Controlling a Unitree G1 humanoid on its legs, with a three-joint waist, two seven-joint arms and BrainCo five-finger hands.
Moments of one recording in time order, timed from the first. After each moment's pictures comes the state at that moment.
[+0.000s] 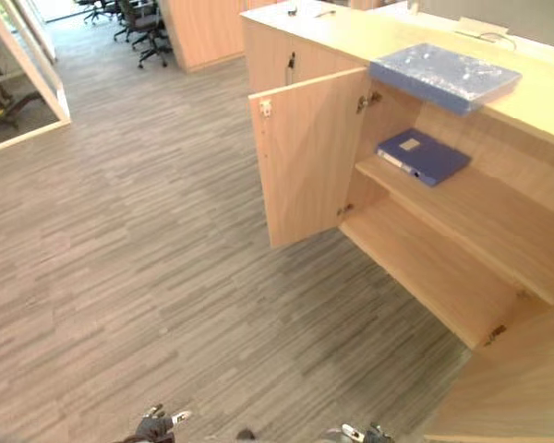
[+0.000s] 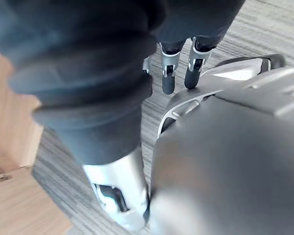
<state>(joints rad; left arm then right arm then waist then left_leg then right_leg) 0.06 0.07 0.25 1.09 -0.07 -0.11 0.11 0.10 -0.13 -0.32 1.13 0.12 -0.04 0.11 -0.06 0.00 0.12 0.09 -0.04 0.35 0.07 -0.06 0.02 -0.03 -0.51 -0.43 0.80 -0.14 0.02</state>
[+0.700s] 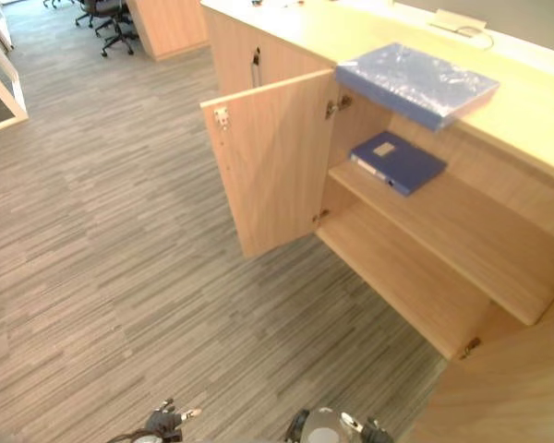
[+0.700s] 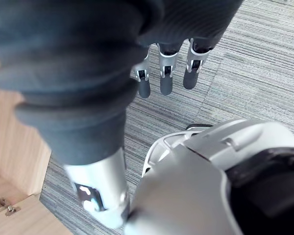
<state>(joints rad) 0.04 0.05 0.28 1.11 -0.02 -0.10 0.09 0.08 -0.11 -0.35 1.17 0.16 -0.02 0.11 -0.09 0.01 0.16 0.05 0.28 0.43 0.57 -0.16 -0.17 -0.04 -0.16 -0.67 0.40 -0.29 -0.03</state>
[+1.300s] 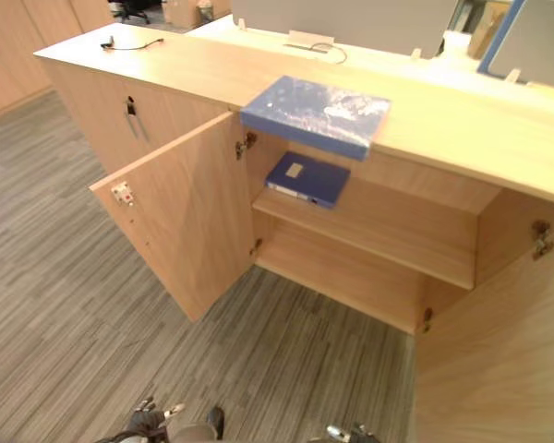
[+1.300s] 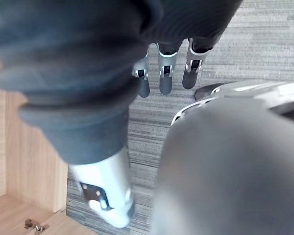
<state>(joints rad) 0.06 0.09 0.32 1.07 -0.06 -0.12 0.12 0.08 -0.10 -0.16 1.17 0.13 -0.03 0.11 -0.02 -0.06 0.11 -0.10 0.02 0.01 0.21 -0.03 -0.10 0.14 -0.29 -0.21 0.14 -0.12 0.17</state>
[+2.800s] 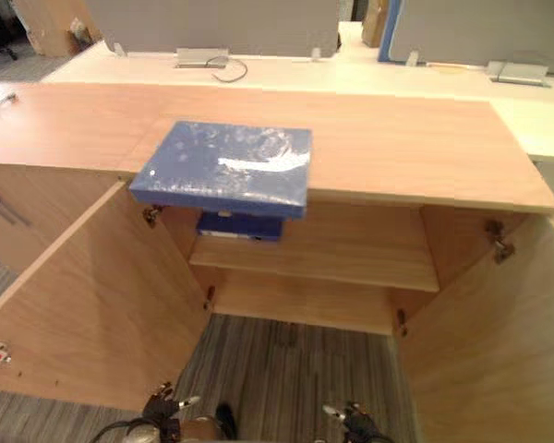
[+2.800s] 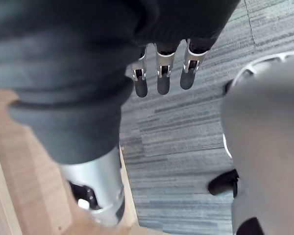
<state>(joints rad) 0.05 0.06 0.22 1.02 0.00 -0.13 0.09 0.05 -0.06 -0.17 1.11 0.14 -0.03 0.12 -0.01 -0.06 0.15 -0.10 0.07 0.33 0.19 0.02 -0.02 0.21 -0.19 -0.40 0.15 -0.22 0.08</state>
